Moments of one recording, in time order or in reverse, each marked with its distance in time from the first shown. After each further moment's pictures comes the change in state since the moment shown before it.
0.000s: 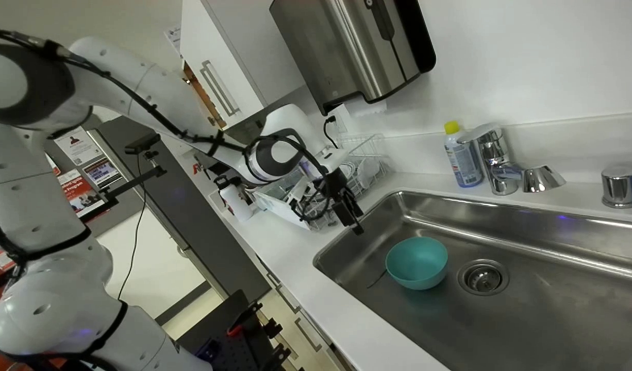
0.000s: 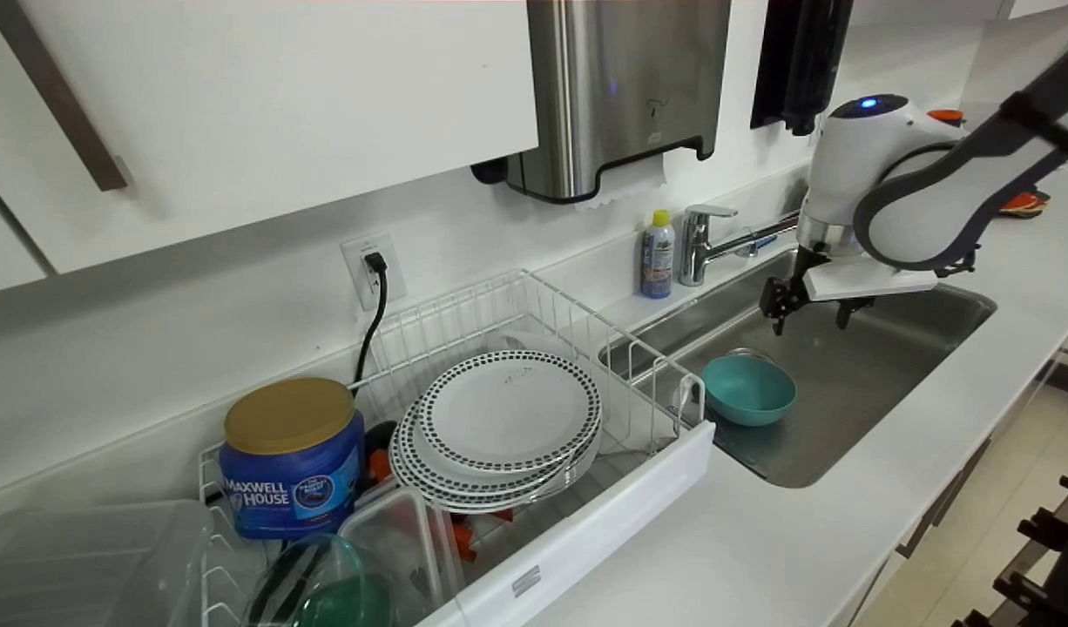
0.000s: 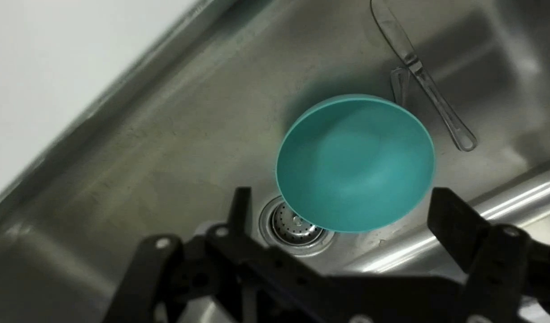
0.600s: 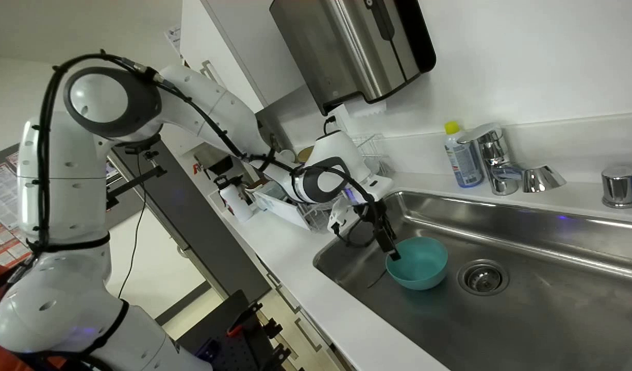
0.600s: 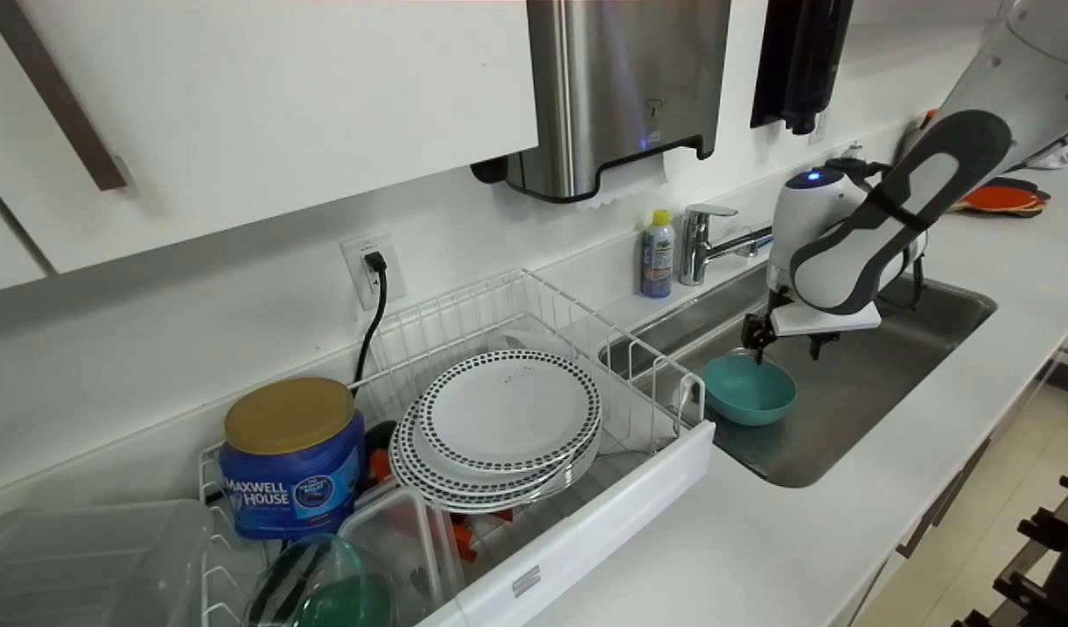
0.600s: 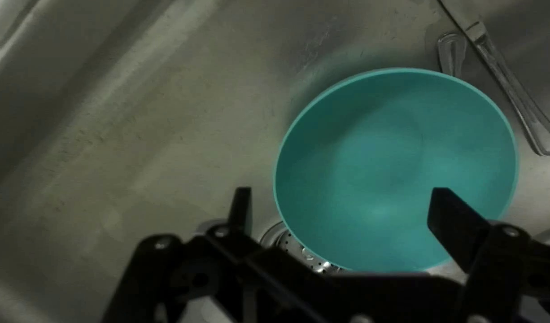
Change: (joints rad) arm 0.052 0.350 -0.103 0.243 0.161 0.056 -0.135
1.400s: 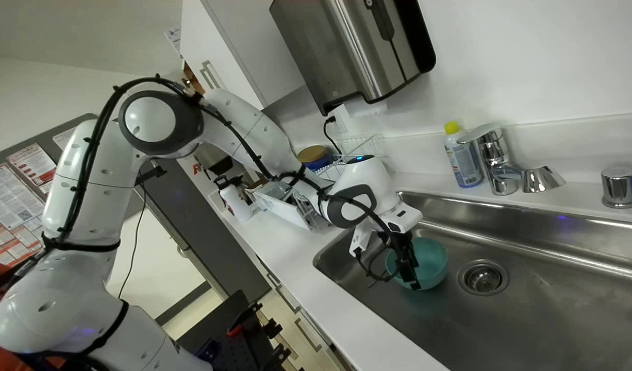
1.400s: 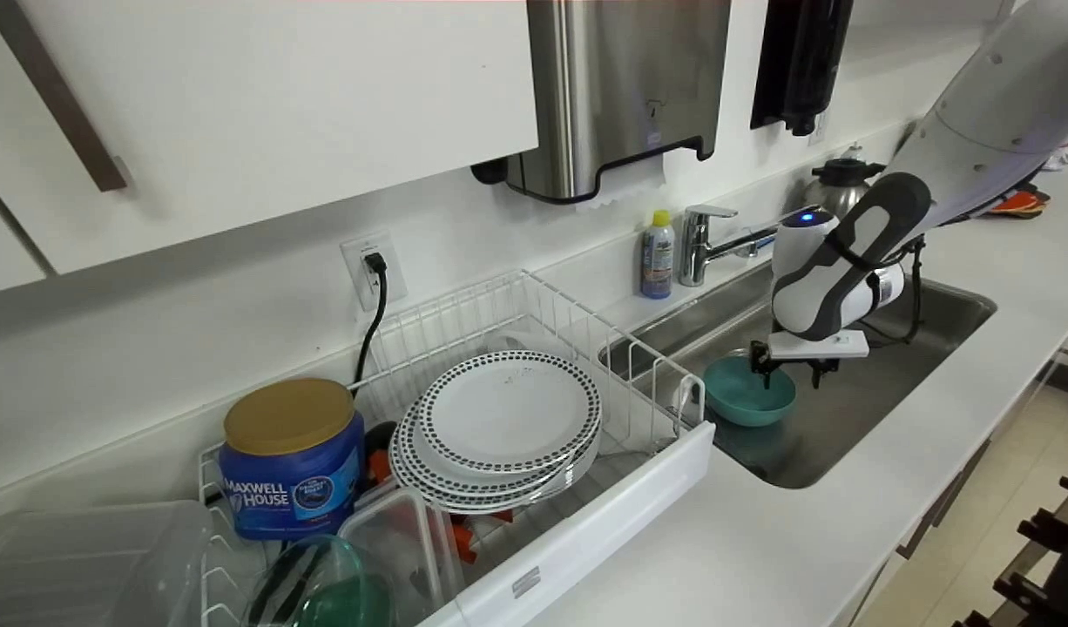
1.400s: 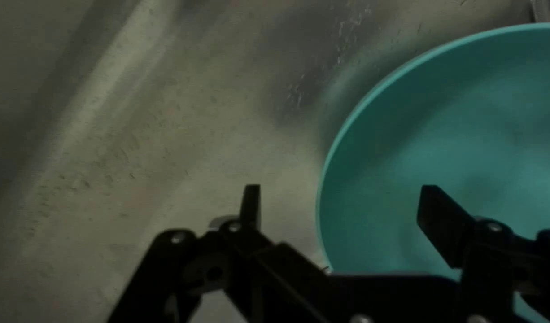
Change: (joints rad) arm -0.009 0.218 -0.044 0.152 0.189 -0.003 -0.077
